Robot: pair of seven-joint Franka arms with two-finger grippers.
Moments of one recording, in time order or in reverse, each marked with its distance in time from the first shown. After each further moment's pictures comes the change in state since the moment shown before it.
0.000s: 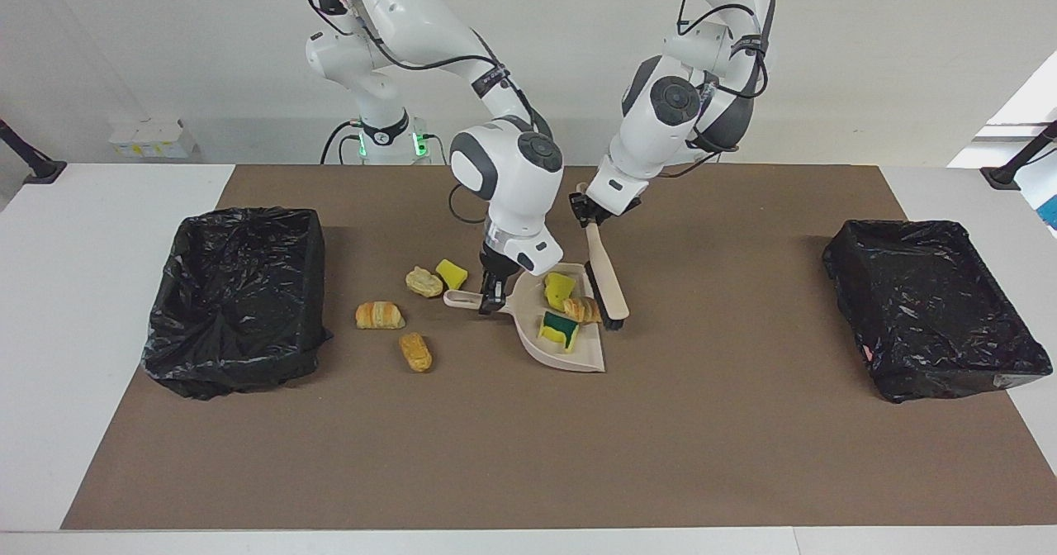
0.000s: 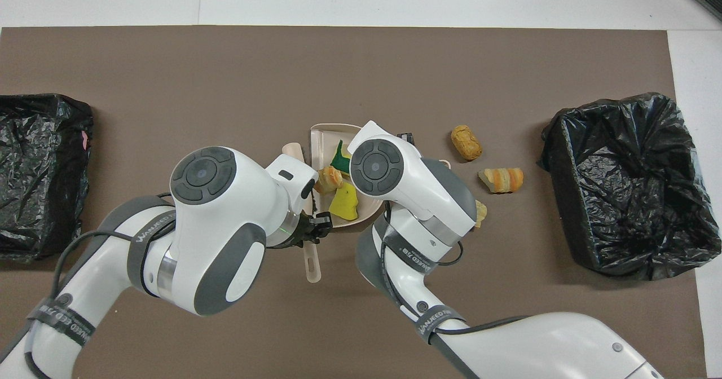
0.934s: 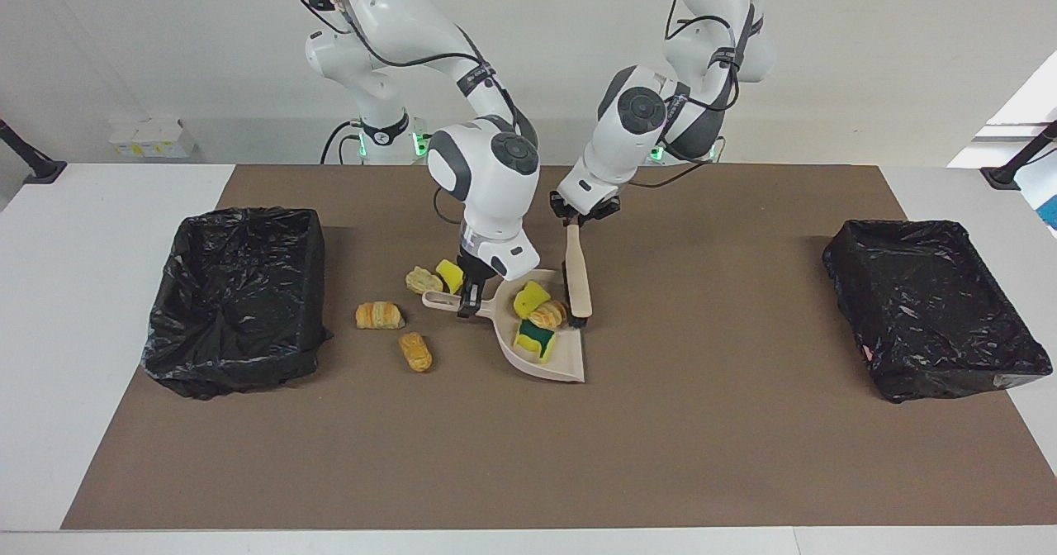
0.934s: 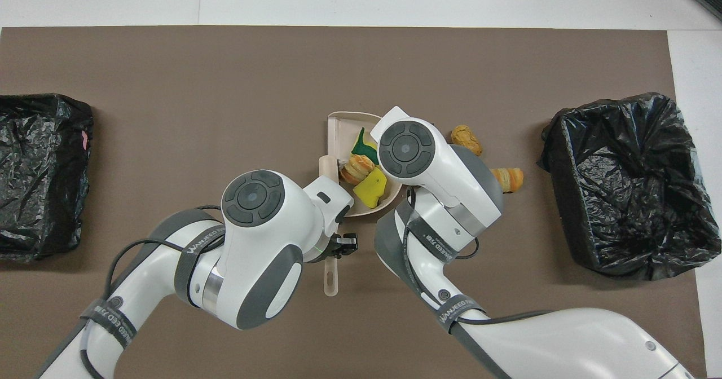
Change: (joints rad) left arm -0.093 0.036 -0.017 -0.022 -0.001 0.070 0.088; right arm -0.056 -0.025 0.000 -0.004 0.017 -0.015 0.000
